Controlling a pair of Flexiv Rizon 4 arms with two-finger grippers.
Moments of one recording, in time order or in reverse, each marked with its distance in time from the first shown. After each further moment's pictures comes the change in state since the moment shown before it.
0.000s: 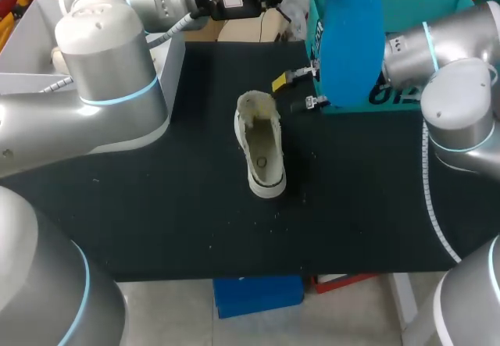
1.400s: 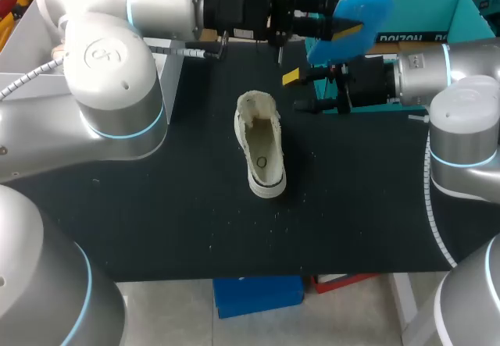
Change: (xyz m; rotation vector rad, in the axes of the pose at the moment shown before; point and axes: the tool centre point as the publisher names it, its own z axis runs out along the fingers) left arm -0.001 0.046 0.007 -0.333 -0.092 0.830; right arm 0.010 0.001 -0.015 -0.094 0.162 0.037
